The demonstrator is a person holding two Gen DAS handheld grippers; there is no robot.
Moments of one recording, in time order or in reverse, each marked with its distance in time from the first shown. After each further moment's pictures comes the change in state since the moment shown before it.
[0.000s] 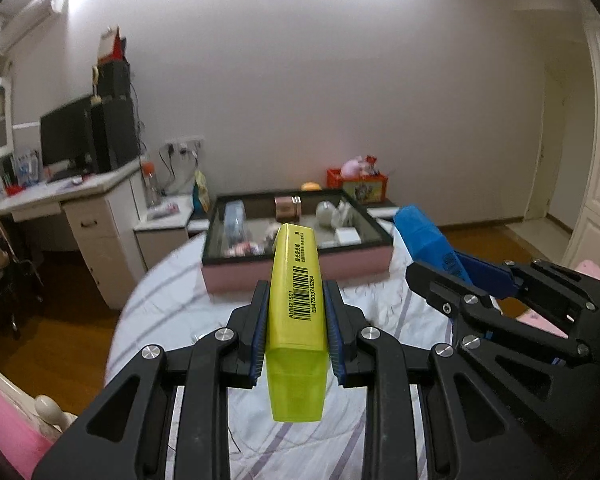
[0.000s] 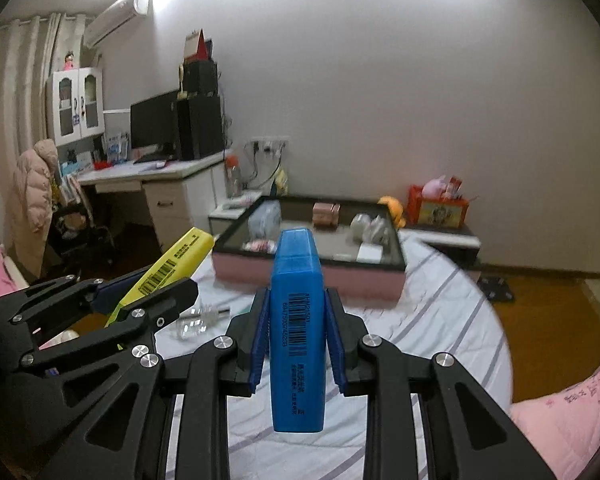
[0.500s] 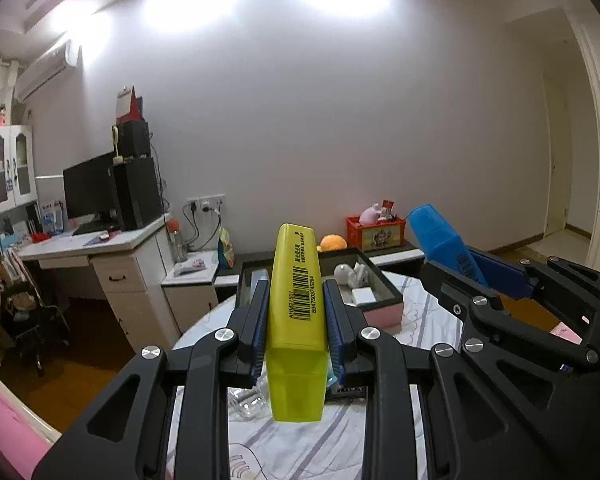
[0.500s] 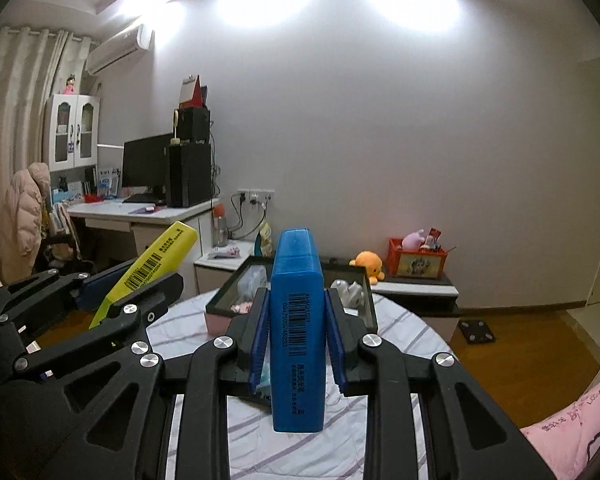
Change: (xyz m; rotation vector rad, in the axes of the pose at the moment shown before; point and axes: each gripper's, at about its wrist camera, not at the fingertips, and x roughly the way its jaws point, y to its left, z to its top) left arm -0.047 -0.011 0.035 0.063 -0.175 0.089; right arm -0.043 0.007 0.032 -0.021 -0.177 -0.058
